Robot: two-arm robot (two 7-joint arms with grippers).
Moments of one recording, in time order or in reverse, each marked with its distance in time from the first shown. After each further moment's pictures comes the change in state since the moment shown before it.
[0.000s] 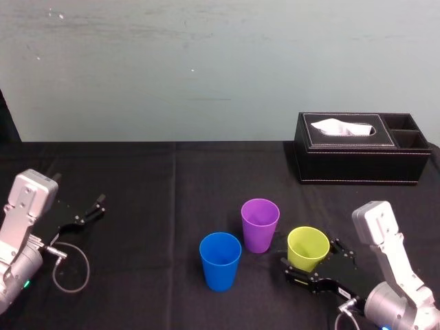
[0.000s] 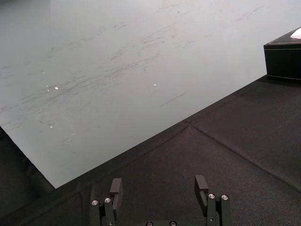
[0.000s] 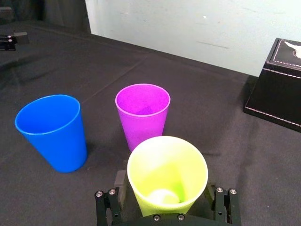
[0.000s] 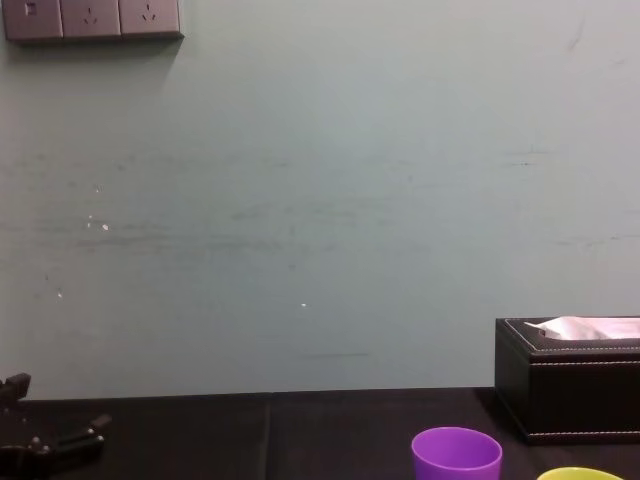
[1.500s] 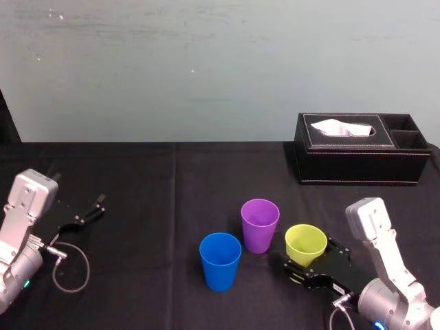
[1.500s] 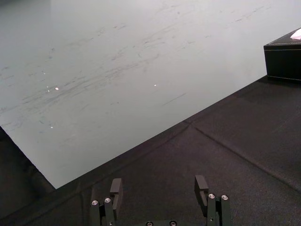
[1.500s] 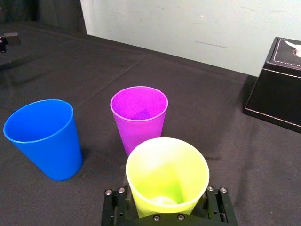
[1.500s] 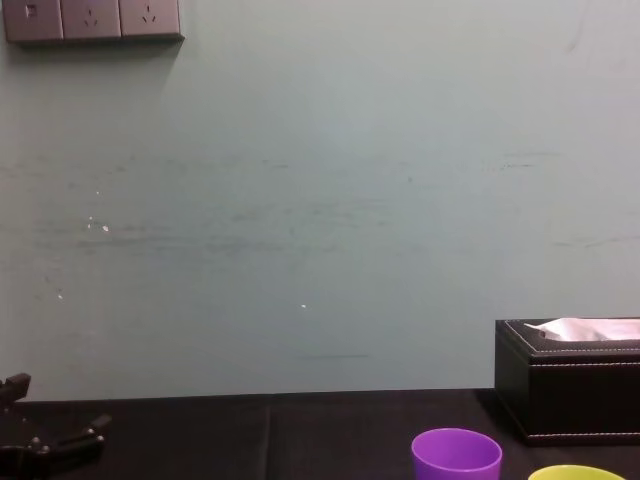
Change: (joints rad) left arm 0.000 0.000 0.000 0.000 0.000 0.000 0.000; right arm 0.021 -0.048 0.011 0.033 -0.034 0.014 0.007
